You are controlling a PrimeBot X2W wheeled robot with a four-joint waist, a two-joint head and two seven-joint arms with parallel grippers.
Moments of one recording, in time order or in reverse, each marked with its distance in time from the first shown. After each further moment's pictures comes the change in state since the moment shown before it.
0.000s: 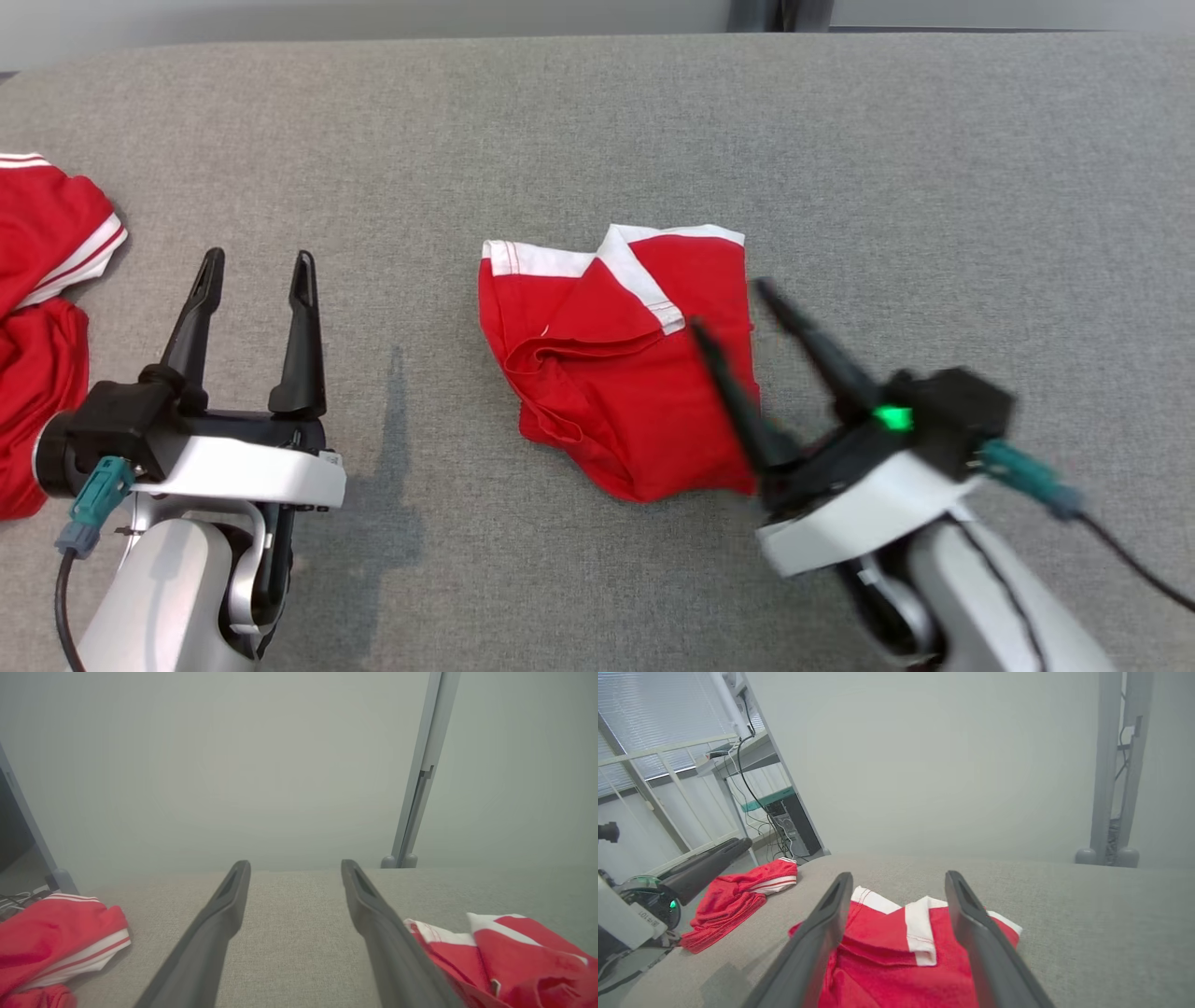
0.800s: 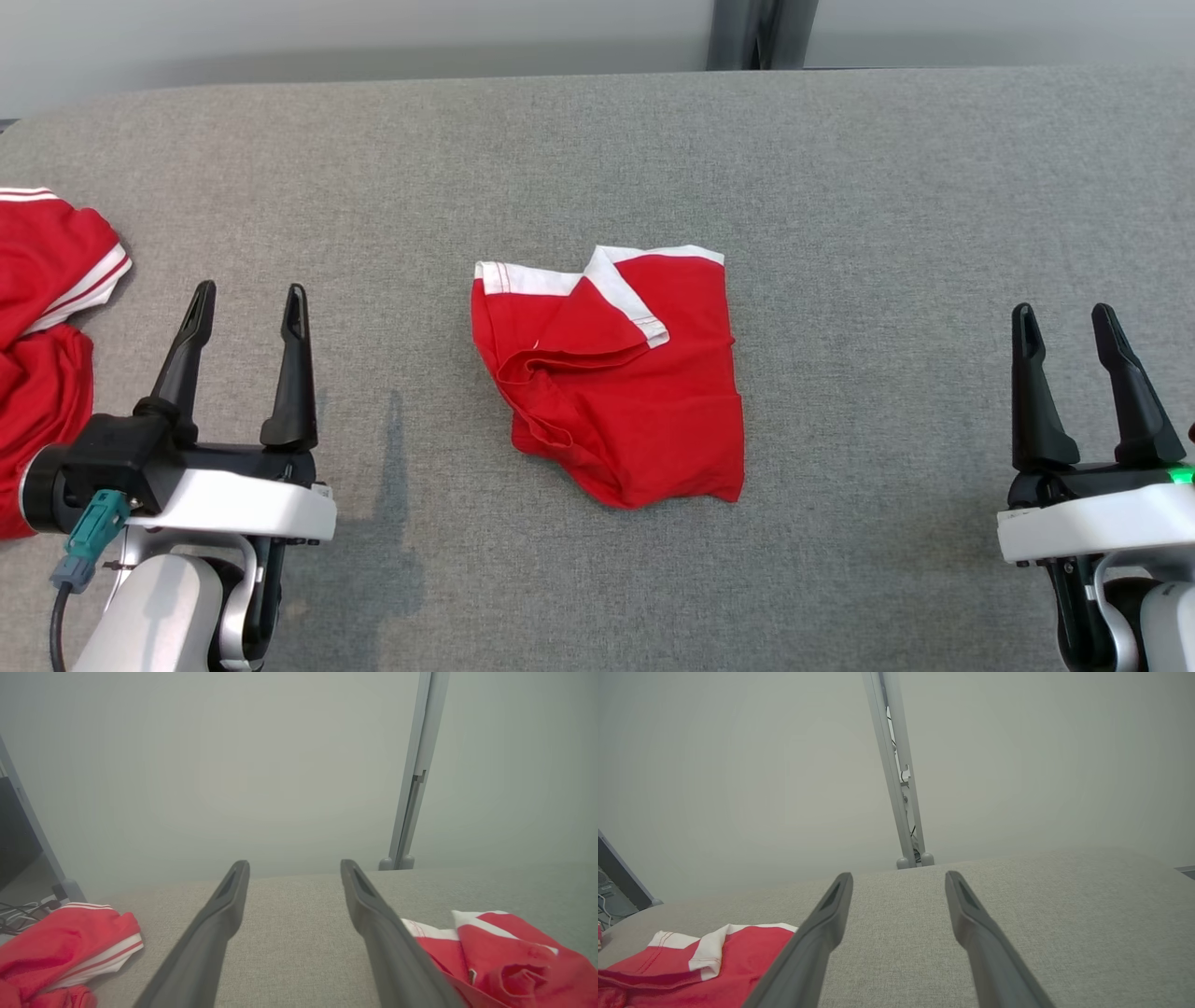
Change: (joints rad) left arm 0.068 0.036 -0.002 -0.063 0.002 0.033 0.021; right arm 0.248 0.041 -0.558 -0.131 -0.118 0.000 0.066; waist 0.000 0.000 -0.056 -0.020
